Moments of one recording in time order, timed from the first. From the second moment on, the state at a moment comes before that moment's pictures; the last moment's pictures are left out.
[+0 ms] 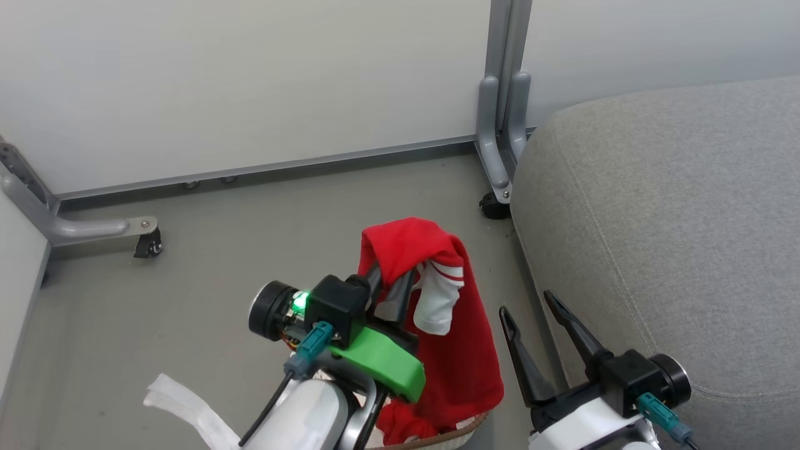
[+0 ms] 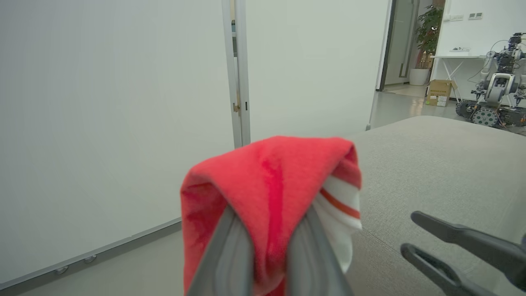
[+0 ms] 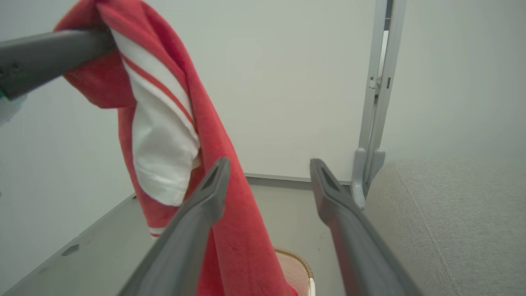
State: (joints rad) left arm -0.31 0.08 -0.63 0.11 -0.32 0.08 -0.12; right arm 0.03 -0.05 0.27 0.08 0.09 0.13 -0.26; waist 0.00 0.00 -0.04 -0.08
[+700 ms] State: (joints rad) left arm -0.34 0.08 -0.75 -0.15 -0.29 0.09 -0.03; right arm 0.00 -0.05 0.26 0.20 0.08 0.13 -0.26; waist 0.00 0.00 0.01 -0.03
